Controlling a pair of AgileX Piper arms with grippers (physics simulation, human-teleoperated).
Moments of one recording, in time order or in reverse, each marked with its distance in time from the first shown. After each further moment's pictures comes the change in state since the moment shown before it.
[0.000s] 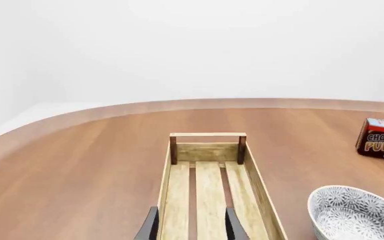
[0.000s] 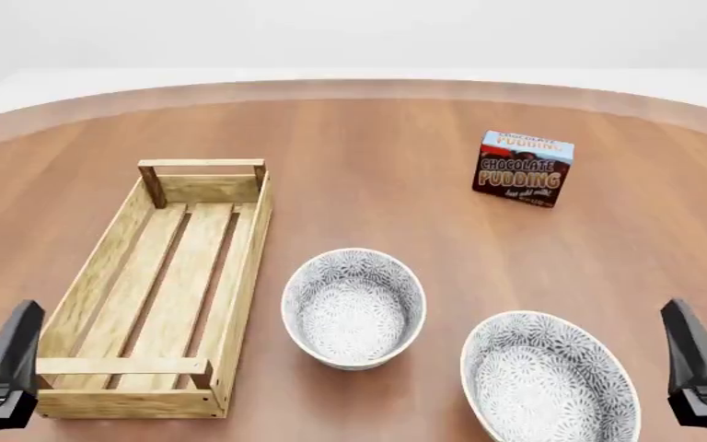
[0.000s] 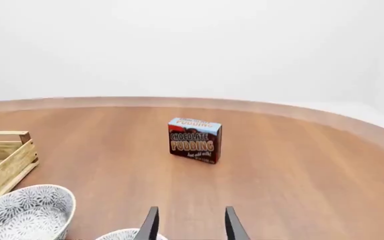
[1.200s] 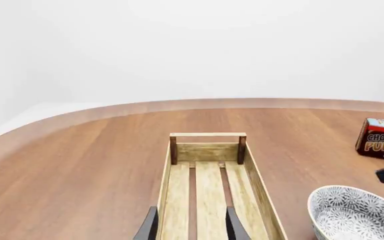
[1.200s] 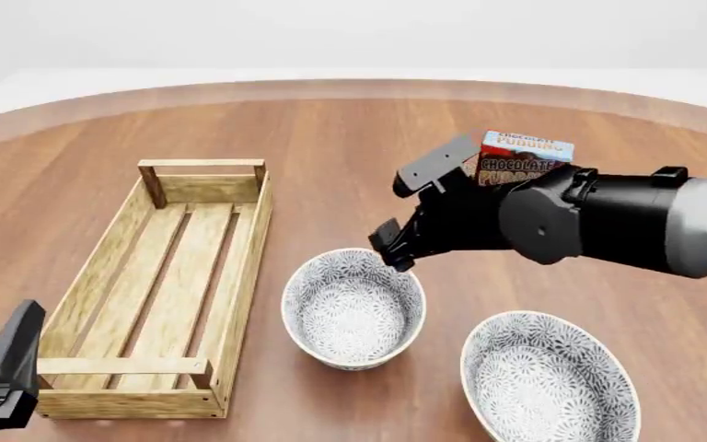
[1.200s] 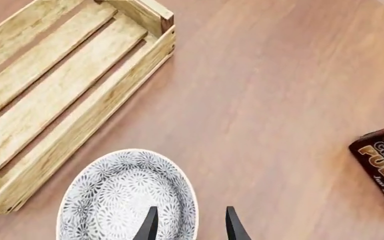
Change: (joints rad) left arm 0.000 0.000 0.000 0.000 0.000; right arm 0.599 1.536 -0.965 0.223 -0.091
